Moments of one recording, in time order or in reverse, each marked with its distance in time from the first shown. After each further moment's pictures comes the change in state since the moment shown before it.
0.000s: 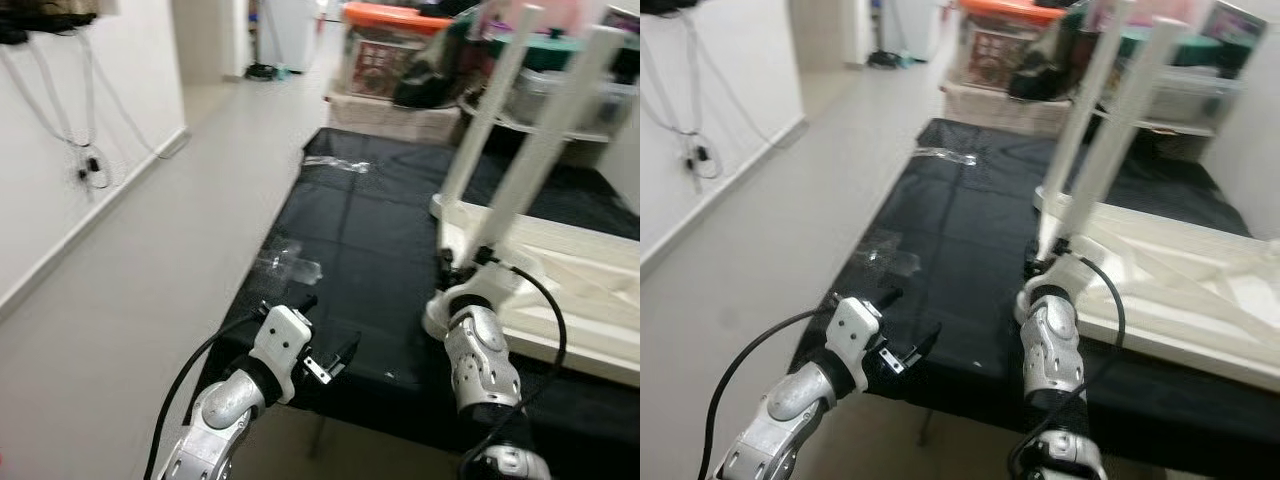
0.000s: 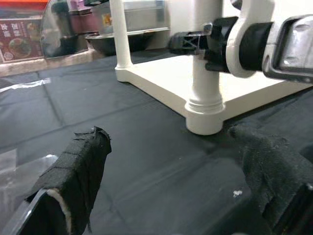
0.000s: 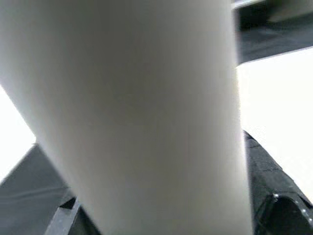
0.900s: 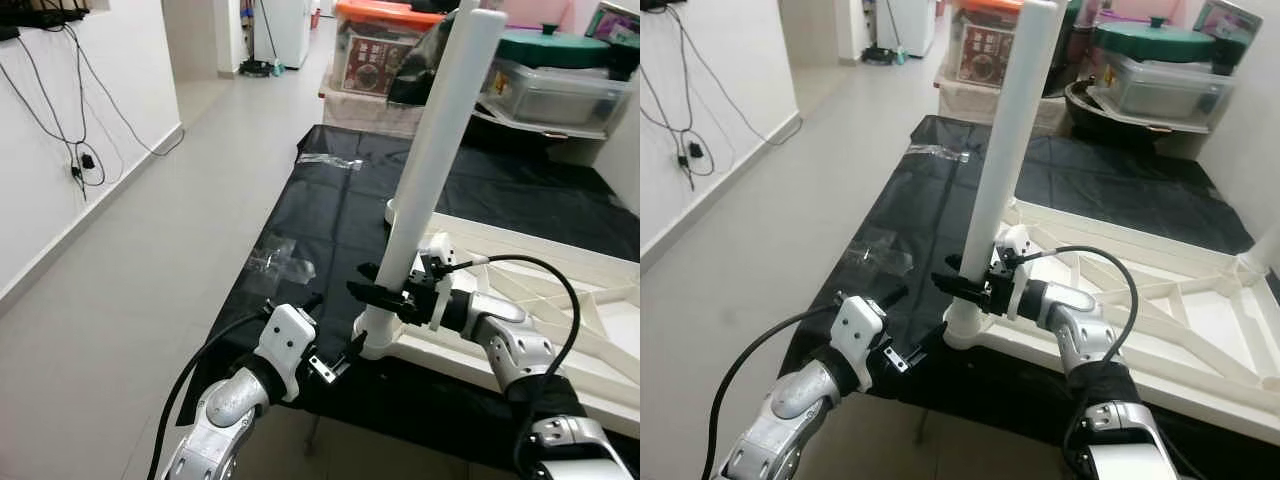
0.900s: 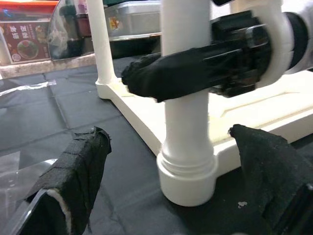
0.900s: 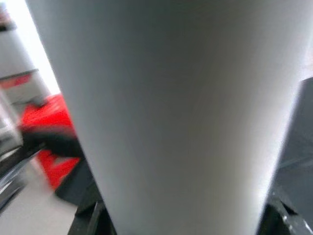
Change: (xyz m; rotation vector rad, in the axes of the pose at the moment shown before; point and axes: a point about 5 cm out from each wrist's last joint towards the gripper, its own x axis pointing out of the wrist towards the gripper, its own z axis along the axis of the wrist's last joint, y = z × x) left arm 0.002 0.000 0.002 -0.001 -0.011 0.004; right arm -0.013 0.033 -0.008 -0.180 0.321 1.033
